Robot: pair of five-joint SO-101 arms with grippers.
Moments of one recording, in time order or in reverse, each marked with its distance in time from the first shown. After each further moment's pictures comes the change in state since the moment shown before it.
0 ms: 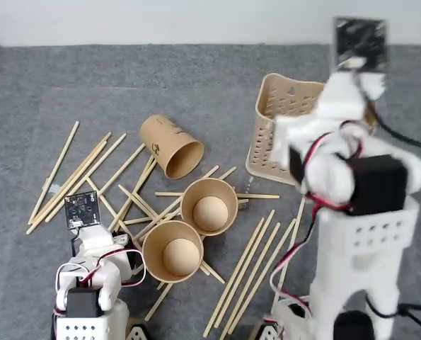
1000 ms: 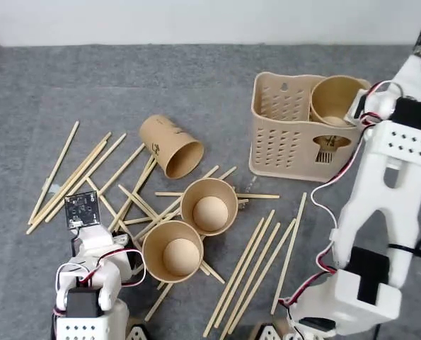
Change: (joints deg) left arm 0.0 0.0 0.0 0.0 0.0; right arm 30.7 26.6 6.1 -27.1 0.0
